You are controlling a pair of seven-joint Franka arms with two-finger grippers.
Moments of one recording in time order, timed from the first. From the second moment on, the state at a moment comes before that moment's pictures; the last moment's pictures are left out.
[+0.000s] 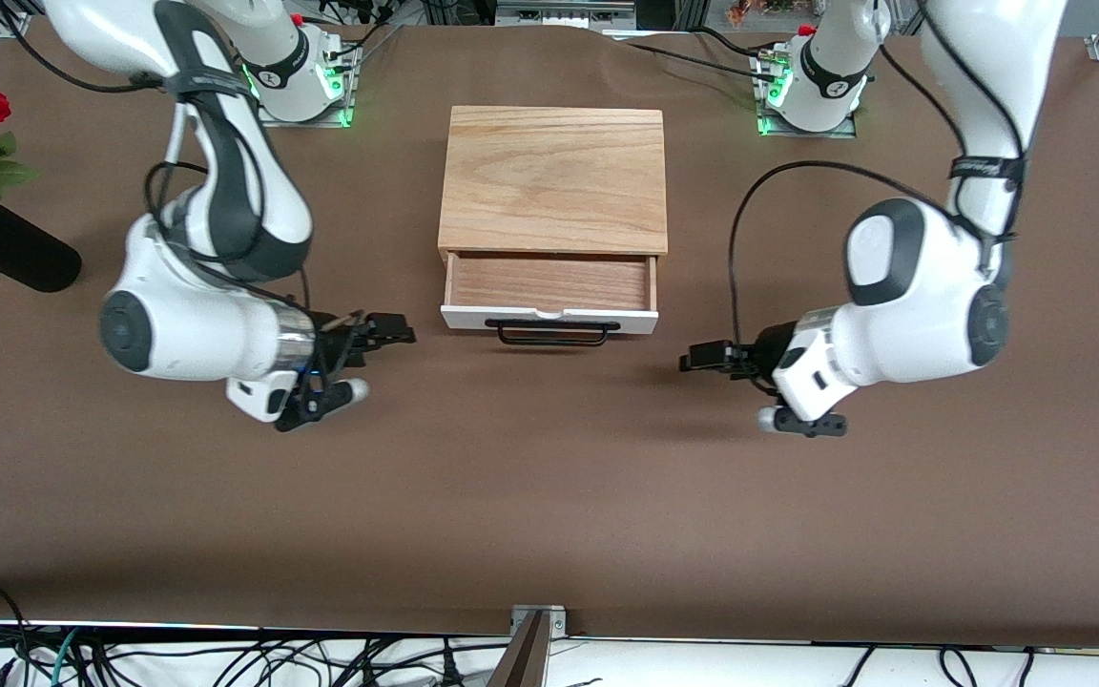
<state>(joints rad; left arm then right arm) -0.22 0.53 -0.10 -1.51 -0.57 2.03 -0.05 0.33 0.57 -0.01 -1.41 0.50 1.85 -0.15</state>
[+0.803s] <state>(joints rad) -0.36 0.63 -0.11 -1.51 -0.65 2.08 -0.05 0.40 0.71 0.01 -1.40 0.57 1.99 -0.14</state>
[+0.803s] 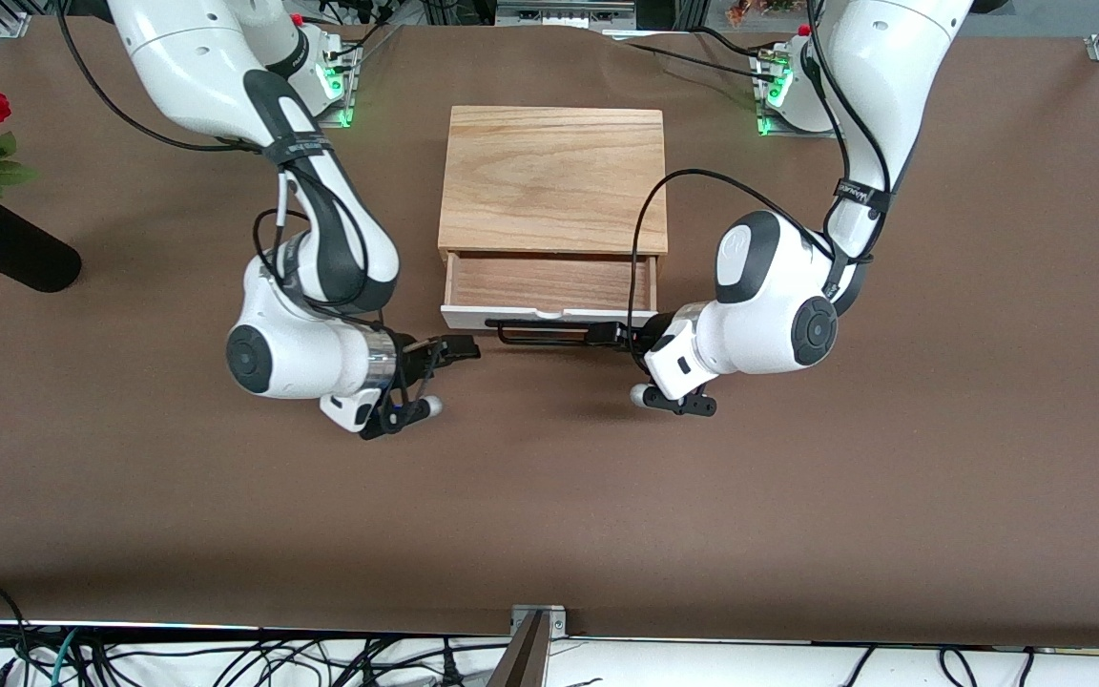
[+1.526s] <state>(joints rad) -0.38 0.63 -0.11 -1.52 -0.65 2.07 -0.05 0.40 0.71 0.01 -1.40 0.58 1.86 -0.14</state>
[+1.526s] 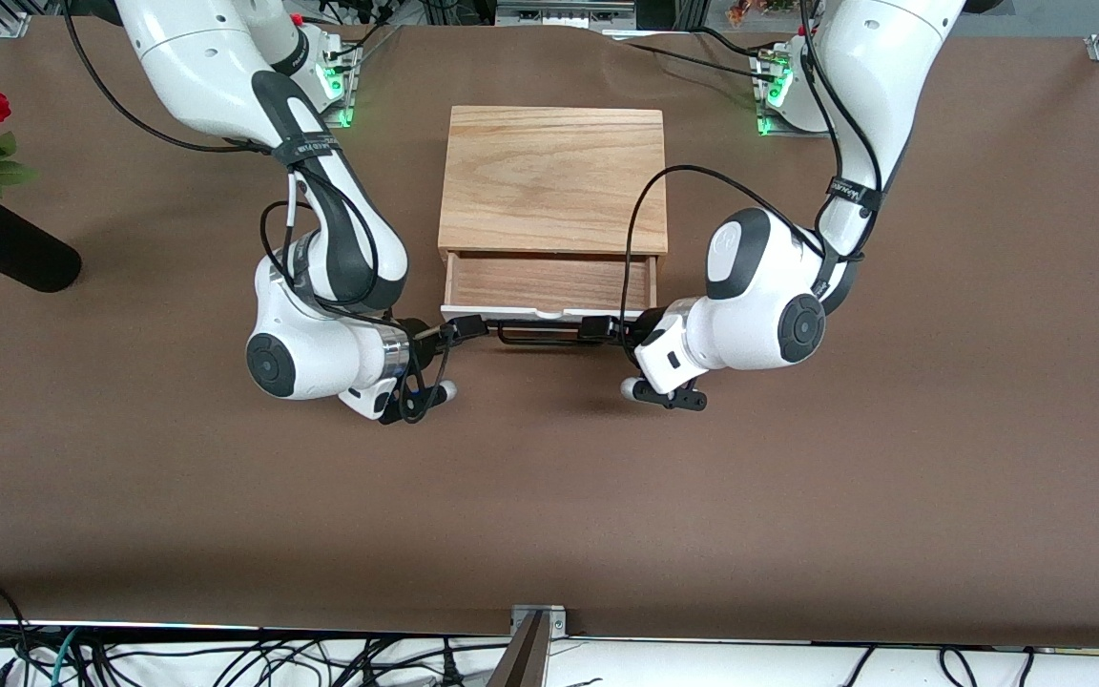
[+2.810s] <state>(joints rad) -0.39 0.62 -0.11 -1.57 -0.65 1.97 -0.06 0.39 0.71 0.02 -1.43 0.61 1.73 -0.13</state>
